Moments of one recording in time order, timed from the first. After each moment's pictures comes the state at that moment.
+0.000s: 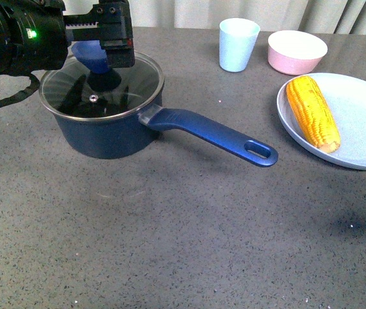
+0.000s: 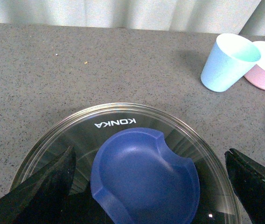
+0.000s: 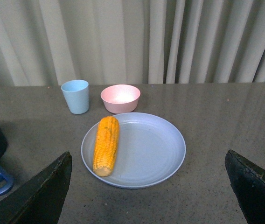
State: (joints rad) left arm -0.30 1.90 0.86 0.70 0.03 -0.17; right arm 0.00 0.00 0.02 0.00 0.00 0.00
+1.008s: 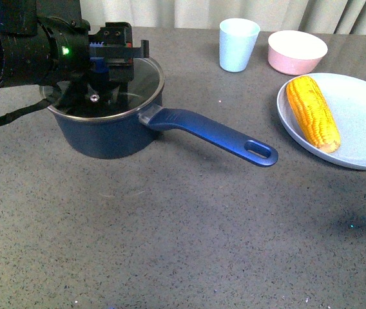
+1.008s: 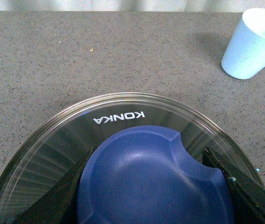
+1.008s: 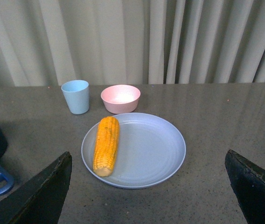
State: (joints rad) left arm -0.33 2.01 0.95 0.65 -0.05 -0.14; right arm 0.00 0.00 0.02 0.00 0.00 0.00
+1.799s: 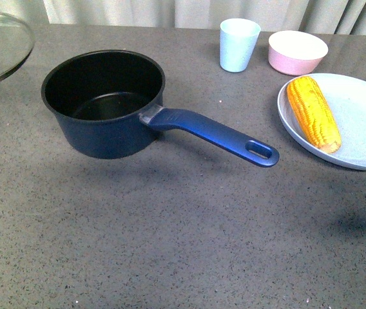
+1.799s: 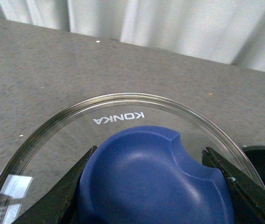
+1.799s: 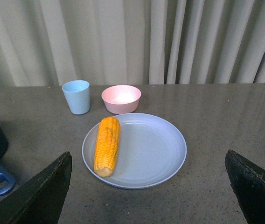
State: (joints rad) left arm -0.02 1.78 0.77 0.71 -0.10 -0.17; right arm 0.00 0.00 0.02 0.00 0.00 0.00
